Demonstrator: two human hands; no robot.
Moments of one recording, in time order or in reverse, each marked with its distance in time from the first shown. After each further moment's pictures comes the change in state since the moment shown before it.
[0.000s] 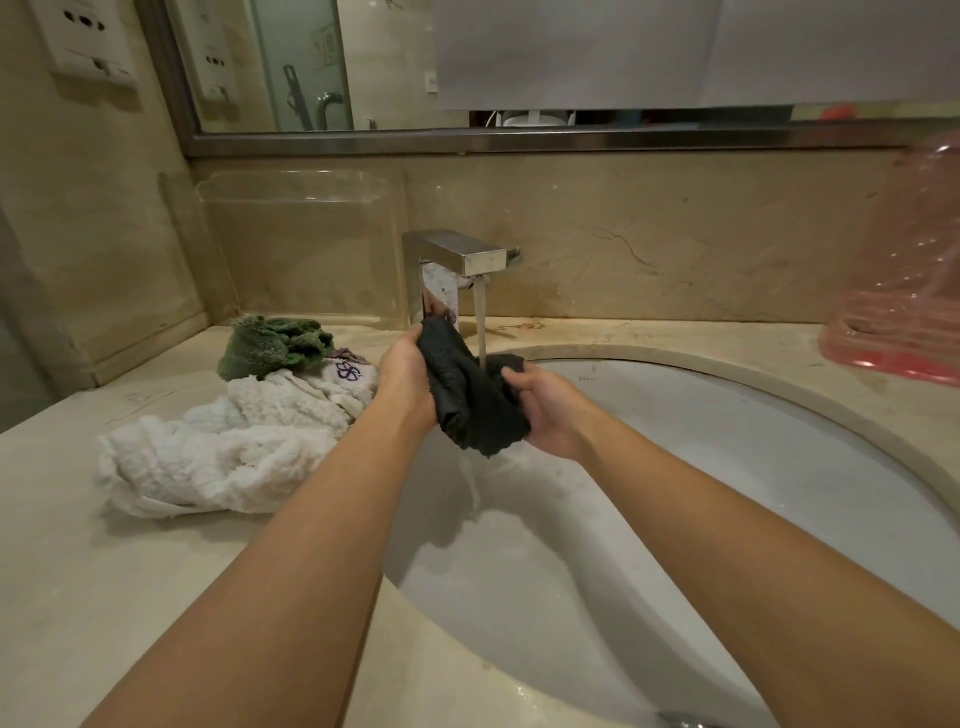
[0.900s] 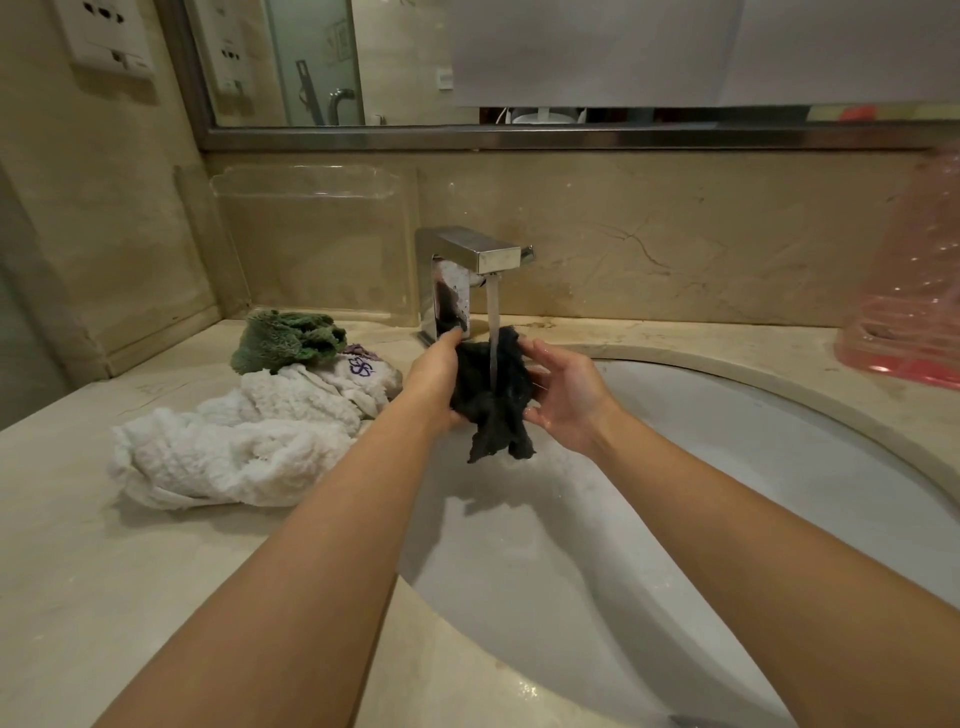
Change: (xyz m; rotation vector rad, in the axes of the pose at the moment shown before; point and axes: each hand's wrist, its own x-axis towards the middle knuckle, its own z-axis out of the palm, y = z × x) left_hand 0.010 -0.009 -0.005 0.393 0.069 0.021; right_hand -0.007 -0.008 0.000 0.096 -0.059 -0.150
